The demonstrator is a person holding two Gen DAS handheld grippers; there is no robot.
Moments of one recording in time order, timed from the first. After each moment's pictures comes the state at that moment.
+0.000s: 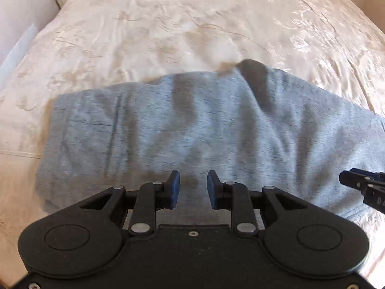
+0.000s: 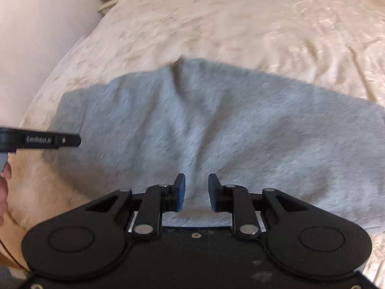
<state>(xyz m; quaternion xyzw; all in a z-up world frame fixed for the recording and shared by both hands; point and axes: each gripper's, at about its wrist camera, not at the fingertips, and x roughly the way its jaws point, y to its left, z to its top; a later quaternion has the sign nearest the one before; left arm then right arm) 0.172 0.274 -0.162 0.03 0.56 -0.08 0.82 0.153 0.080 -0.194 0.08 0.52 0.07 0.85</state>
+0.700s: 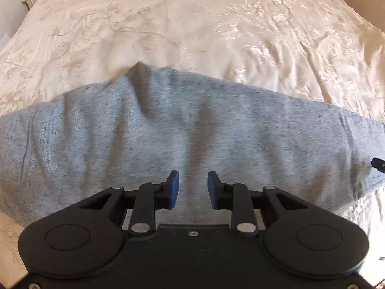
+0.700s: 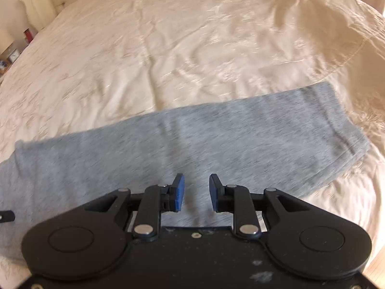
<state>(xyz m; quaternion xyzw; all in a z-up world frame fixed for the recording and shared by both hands) 0.174 0.133 -0.154 0.04 0.57 -0.12 0.81 0.091 -0.167 -0.184 0.15 0.48 -0.19 0.84</state>
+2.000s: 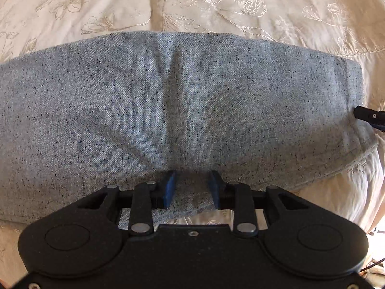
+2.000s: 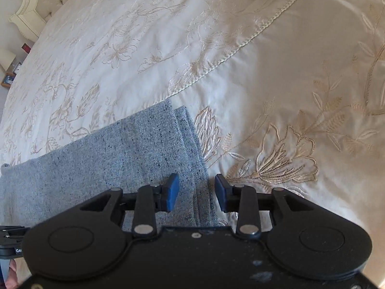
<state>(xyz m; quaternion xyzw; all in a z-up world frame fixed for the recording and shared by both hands) 0.131 -0.126 -0.221 0.07 0.65 -0.15 0.74 0.076 -0.457 -0.233 0.24 0.53 -0.09 0.81</state>
